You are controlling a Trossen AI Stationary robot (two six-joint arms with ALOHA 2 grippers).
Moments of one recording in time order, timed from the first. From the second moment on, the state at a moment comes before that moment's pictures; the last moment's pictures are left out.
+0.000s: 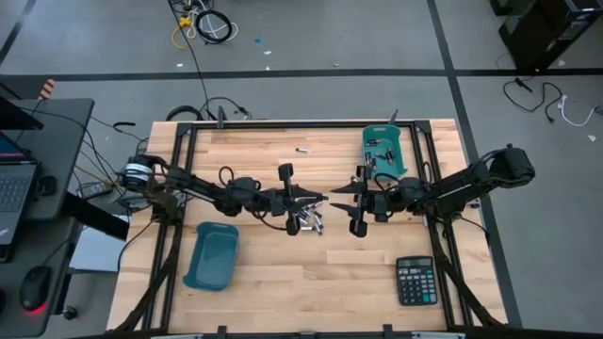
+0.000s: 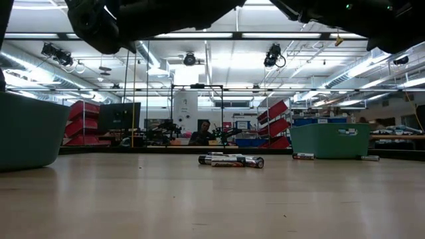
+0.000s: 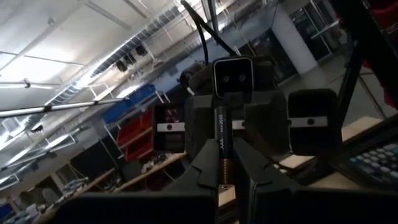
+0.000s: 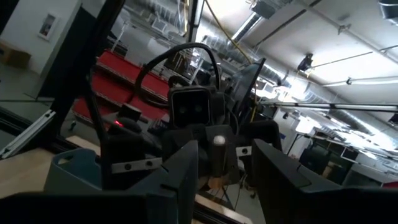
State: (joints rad) left arm -0.07 1.70 0.78 1.23 -0.06 0.60; right arm 0.13 1.34 0.42 1.24 0.08 -0.52
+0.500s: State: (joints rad) left arm -0.07 1.70 0.78 1.23 -0.06 0.60; right arm 0.14 1.34 0.42 1.24 0.08 -0.52
